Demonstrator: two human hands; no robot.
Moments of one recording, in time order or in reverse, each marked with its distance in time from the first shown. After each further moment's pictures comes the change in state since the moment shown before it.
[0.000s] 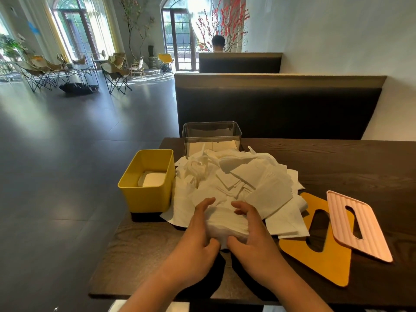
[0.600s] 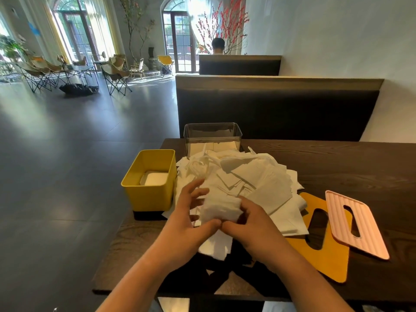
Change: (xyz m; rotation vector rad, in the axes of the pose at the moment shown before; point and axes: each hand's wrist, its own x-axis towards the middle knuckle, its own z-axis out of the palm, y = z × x) left_hand 0.003 0.002 -0.032 -0.104 0.129 0.129; right_hand 0.014 -0.034 -0.010 0.190 -0.097 0.037
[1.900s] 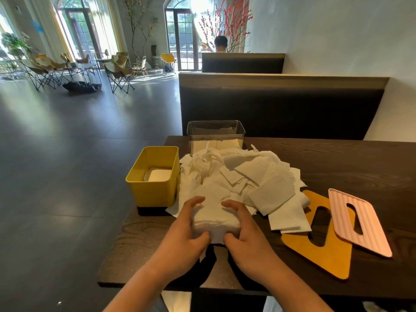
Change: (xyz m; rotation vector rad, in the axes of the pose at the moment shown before) left_hand -0.022 -0.013 0.002 0.083 -0.009 -0.141; right_hand -0.014 0.022 0.025 -0.196 0.003 -0.012
